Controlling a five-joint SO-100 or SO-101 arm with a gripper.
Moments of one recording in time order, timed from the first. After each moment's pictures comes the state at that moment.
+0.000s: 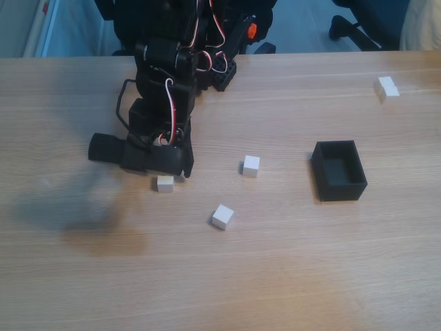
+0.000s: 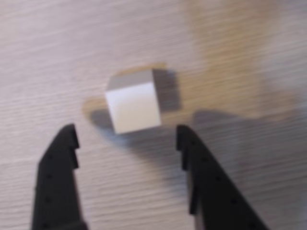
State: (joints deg) arm 18.0 108.9 129.7 43.9 -93.1
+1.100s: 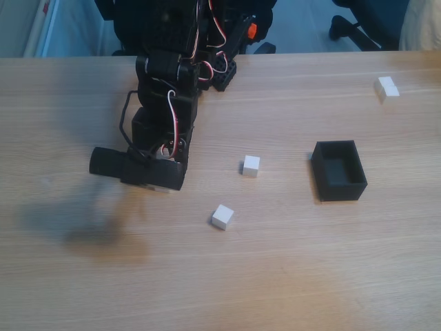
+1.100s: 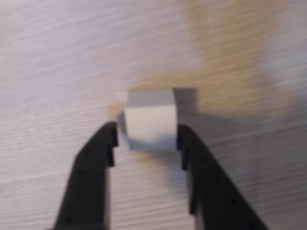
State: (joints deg) arm 15.8 103.1 125.9 44.2 -89.6
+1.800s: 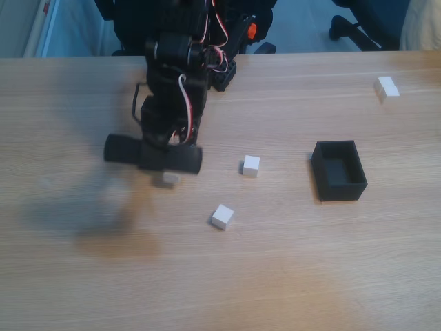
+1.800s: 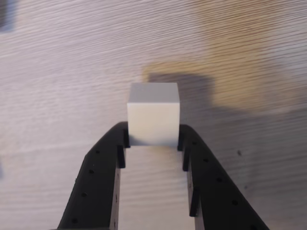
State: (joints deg) arm 11.9 112.1 125.9 52.6 -89.2
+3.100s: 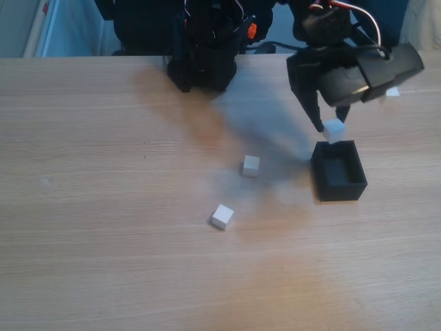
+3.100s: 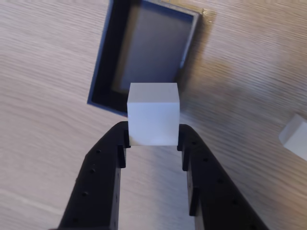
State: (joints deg) arm -40.9 109.9 103.2 61.6 -61.8
